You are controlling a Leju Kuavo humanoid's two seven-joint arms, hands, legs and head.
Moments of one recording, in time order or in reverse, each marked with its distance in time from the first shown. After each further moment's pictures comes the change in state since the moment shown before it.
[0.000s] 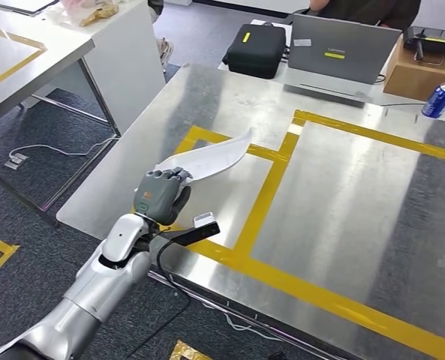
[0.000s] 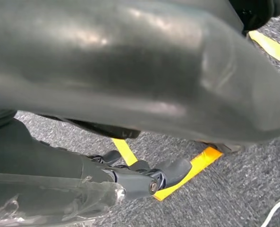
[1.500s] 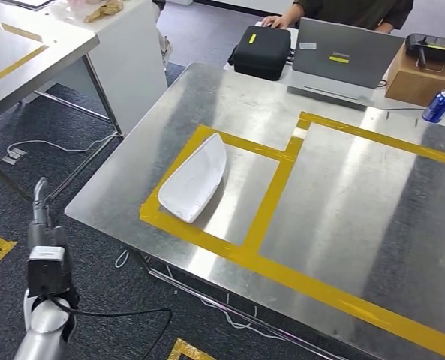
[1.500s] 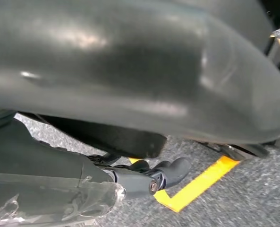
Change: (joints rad) left arm 0.509 -0.004 0.537 -0.447 0.971 -0.005 -0.553; right arm 0.045 0.005 -0.013 0.000 -0.041 -0.040 -0.011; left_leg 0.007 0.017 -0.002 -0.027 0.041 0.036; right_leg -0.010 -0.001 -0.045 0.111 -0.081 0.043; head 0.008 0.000
